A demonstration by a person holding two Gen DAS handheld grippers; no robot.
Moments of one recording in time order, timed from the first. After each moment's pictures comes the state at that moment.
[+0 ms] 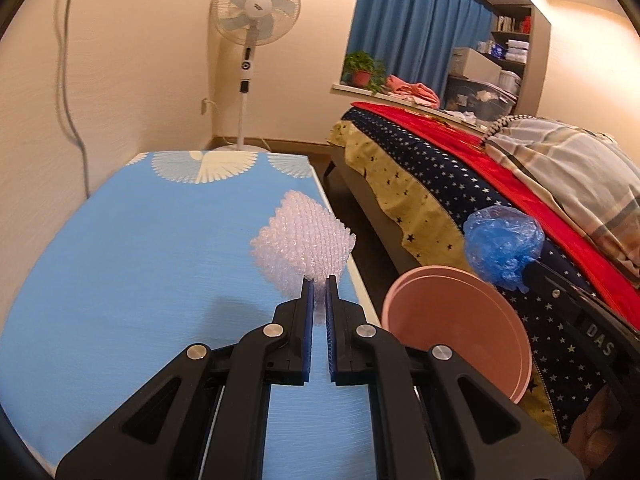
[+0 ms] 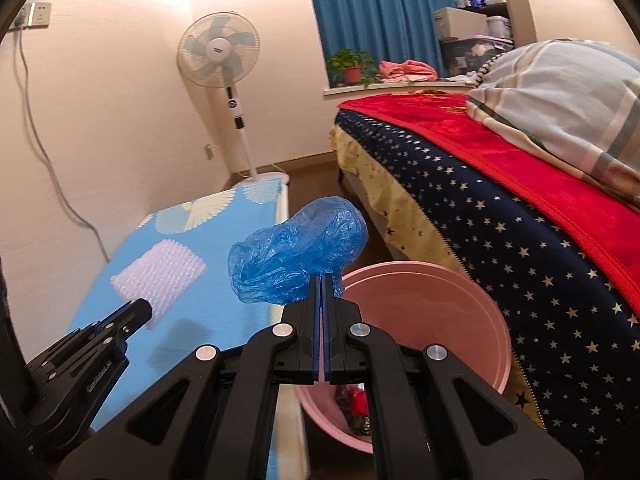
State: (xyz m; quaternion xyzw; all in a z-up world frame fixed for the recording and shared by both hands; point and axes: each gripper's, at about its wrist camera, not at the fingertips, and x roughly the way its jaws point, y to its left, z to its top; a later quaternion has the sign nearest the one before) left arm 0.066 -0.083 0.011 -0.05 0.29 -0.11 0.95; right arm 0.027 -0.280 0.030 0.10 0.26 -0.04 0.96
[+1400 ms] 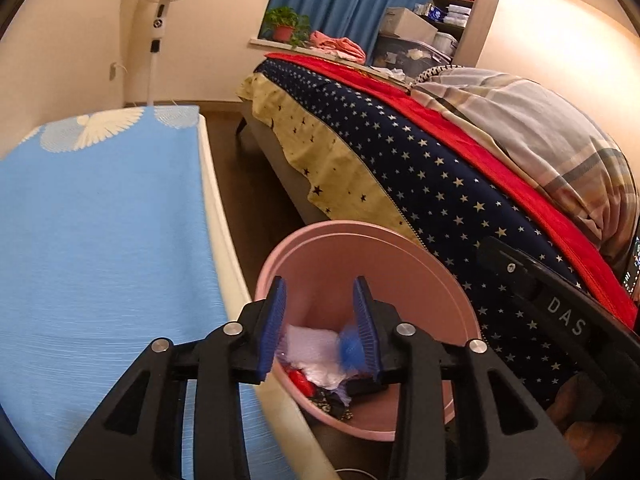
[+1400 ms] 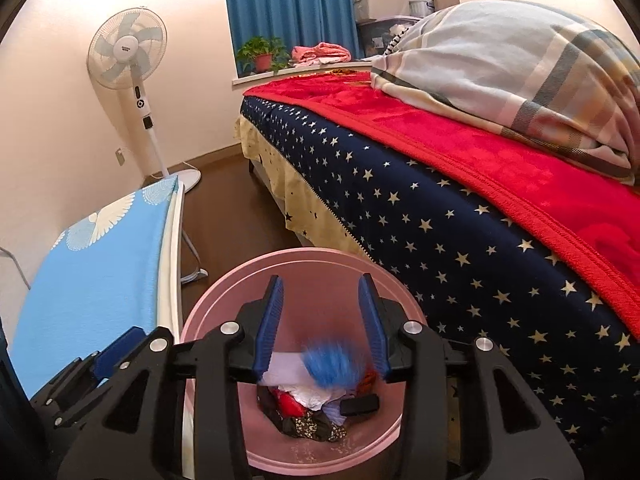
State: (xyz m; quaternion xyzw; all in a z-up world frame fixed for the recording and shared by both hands) left arm 0.097 -0.168 -0.034 -0.06 0.34 -0.25 0.91; right arm 0.037 -0.339 0.003 0.12 0.29 -0.18 0.93
